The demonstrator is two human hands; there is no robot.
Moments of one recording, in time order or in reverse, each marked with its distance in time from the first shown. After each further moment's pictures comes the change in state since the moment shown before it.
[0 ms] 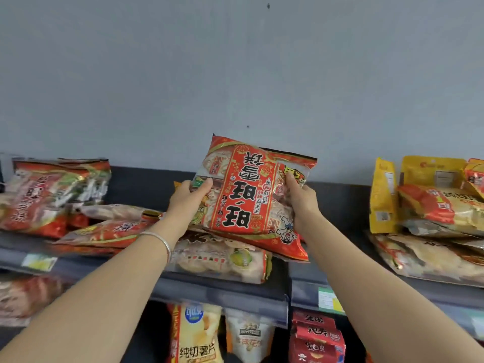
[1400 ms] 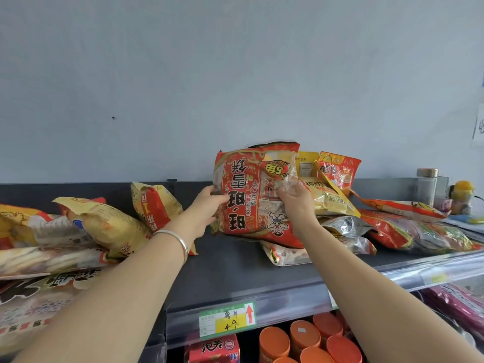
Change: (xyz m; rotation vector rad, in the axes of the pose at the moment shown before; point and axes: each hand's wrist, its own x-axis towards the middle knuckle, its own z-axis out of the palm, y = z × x) left_hand -0.027 0.061 0.253 -0.239 -0.703 -0.153; right_hand 0.041 -0.013 -0.218 -0.385 0.508 -0.308
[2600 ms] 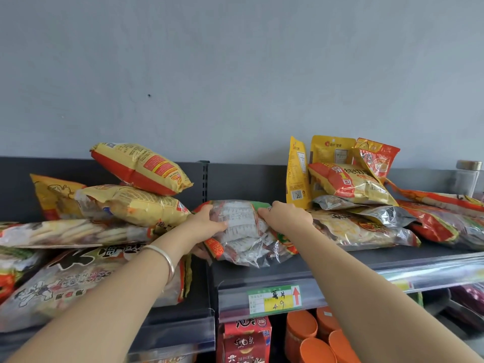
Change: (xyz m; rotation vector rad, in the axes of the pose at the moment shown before) left_hand -0.013 -0.067 -0.095 0.542 -0.004 -0.175; right_hand -0.048 0.004 0.091 -1.168 -0.355 -0.001
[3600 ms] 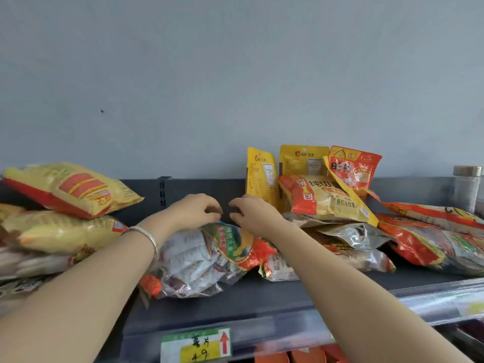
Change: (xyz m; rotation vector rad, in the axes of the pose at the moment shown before) left_hand 0.057 0.103 0.047 0.707 0.049 0.414; right_hand 0.060 0.064 -0.032 0.104 0.056 -0.595
